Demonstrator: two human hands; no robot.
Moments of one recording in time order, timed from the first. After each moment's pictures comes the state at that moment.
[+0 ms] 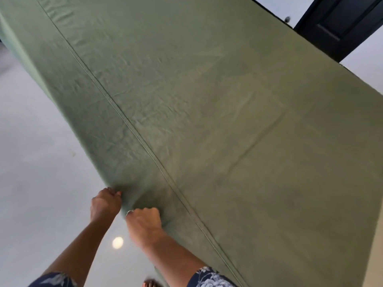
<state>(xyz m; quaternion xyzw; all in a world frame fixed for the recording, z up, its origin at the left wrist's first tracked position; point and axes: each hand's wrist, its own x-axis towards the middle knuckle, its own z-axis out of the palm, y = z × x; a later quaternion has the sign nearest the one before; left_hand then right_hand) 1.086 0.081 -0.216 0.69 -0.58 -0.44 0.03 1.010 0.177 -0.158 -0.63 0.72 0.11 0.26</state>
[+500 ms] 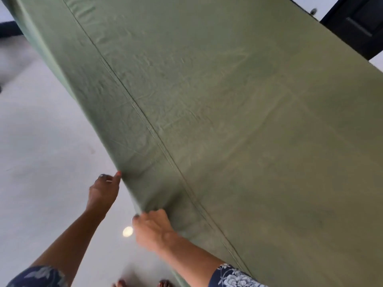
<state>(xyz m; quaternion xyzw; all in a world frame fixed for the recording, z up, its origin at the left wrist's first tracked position) 1.116 -0.002 -0.199 0.70 -0.54 -0.46 0.09 1.026 0.128 -0.154 -0.69 0.66 0.10 0.28</state>
